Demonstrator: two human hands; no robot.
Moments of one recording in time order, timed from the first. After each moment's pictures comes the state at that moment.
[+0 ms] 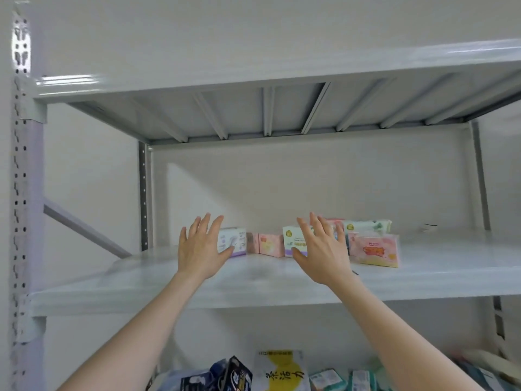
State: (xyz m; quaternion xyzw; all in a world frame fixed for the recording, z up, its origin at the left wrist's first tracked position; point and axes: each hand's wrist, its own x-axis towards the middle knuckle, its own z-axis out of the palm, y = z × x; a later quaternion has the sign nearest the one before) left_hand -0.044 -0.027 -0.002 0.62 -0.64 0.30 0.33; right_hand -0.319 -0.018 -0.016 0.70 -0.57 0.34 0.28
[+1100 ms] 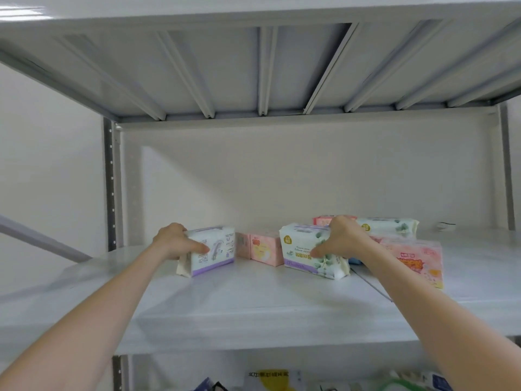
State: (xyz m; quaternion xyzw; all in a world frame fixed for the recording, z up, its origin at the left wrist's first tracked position) left_hand 0.002 -0.170 0.035 0.70 -0.61 -0.09 0.37; right_hand -0.357 -0.127 0.038 0.69 -0.66 0.30 0.00
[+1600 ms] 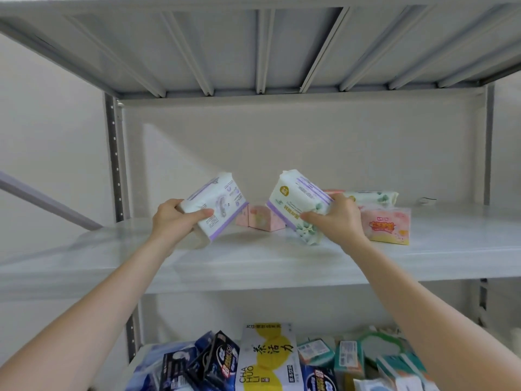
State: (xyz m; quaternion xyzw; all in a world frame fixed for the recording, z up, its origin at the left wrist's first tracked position) left_hand -0.016 -0.094 -0.002 0.51 -0.53 -0.21 0.64; right_hand -0.341 -0.058 -0.001 0.61 -0.52 0.59 -0.08
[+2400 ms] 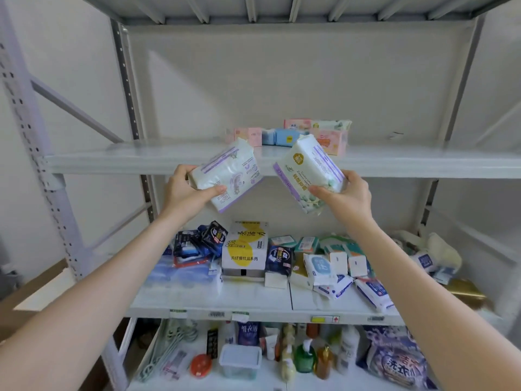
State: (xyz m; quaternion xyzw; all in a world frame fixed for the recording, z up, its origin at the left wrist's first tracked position) left_hand -0.135 0.155 -0.102 0.55 -0.56 -0.13 0.61; right_hand -0.444 0.159 -0.102 0.58 -0.50 0.61 -0.19
